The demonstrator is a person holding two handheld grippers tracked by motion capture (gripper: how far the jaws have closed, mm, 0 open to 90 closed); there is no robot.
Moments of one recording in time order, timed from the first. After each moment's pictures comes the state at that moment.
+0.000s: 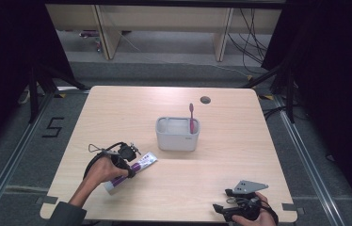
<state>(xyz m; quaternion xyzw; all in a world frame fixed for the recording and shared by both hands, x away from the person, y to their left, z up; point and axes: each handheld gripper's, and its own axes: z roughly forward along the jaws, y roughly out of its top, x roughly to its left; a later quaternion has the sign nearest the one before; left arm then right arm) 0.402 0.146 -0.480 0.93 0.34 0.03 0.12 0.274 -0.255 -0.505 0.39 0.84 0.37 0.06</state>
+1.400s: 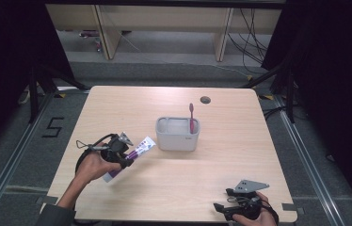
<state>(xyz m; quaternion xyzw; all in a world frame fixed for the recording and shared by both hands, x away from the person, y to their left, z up) 0.400 0.171 -0.437 0.91 0.34 0.10 0.22 0.276 -0.257 -0.506 0.39 0.84 0.37 0.07</state>
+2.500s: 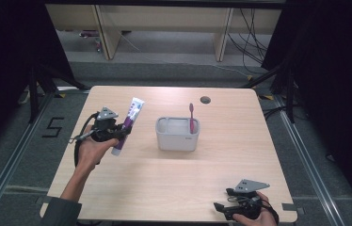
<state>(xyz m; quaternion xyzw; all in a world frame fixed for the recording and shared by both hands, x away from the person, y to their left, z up) 0.428 0.189 -0.401 0.78 0.43 0.20 0.41 0.277 -0.258 -0.506 0.39 0.84 0.37 0.07</state>
